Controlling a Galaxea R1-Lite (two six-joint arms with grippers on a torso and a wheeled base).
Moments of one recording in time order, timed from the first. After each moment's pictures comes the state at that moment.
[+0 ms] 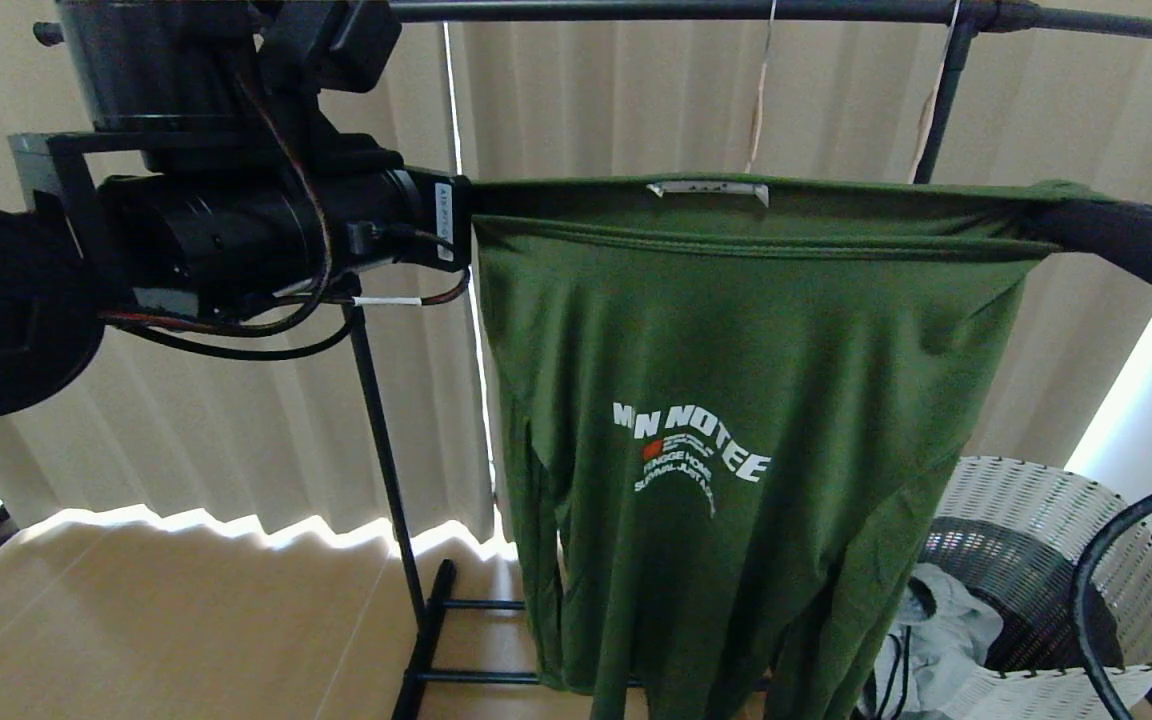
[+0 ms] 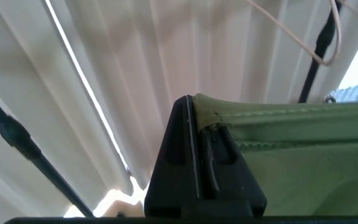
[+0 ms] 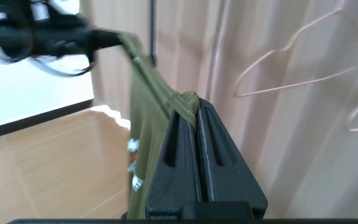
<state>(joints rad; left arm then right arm) -0.51 1.68 -1.36 -0.26 0.14 0.10 0.35 1.13 -0.79 -0.48 0.37 0.10</state>
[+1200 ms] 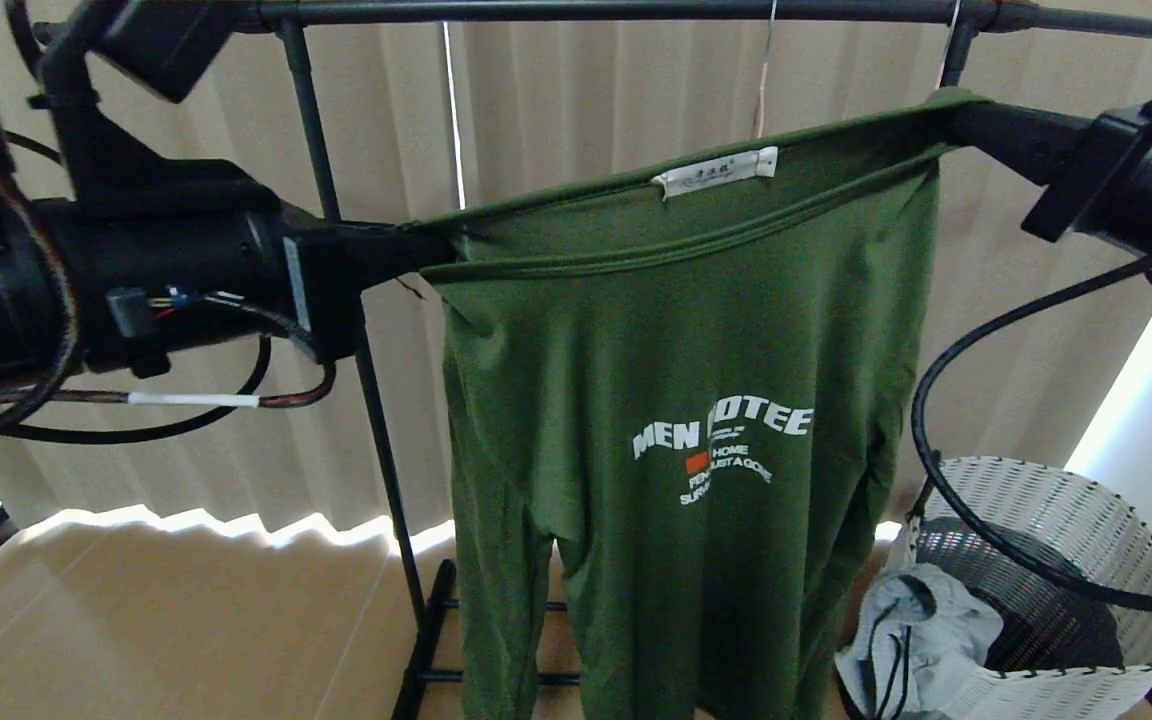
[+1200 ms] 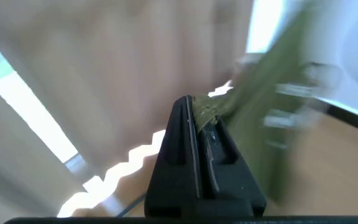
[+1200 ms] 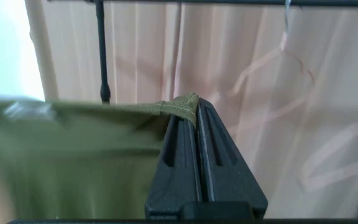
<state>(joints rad) -0.51 1.39 -1.11 -0.17 -0.27 0.11 0.31 1.43 -1.02 -0.63 0.28 0.09</state>
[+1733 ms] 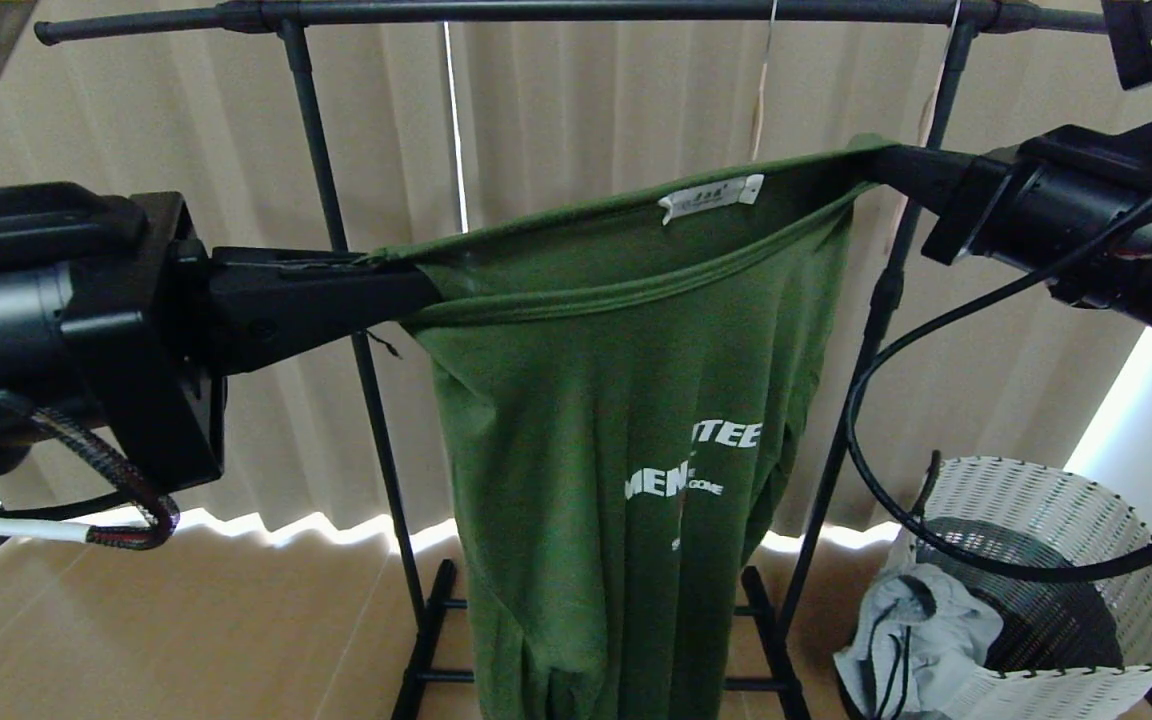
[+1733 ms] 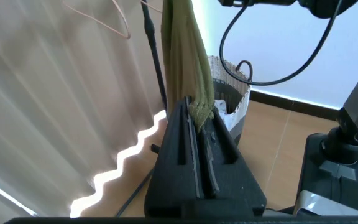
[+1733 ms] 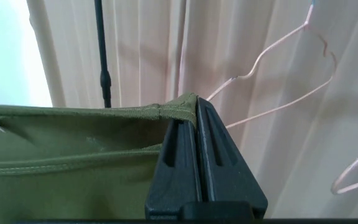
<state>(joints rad) -0.58 1.24 -0.99 -0.21 -0.45 0.12 0.33 1.54 -1.05 -0.65 0.28 0.09</state>
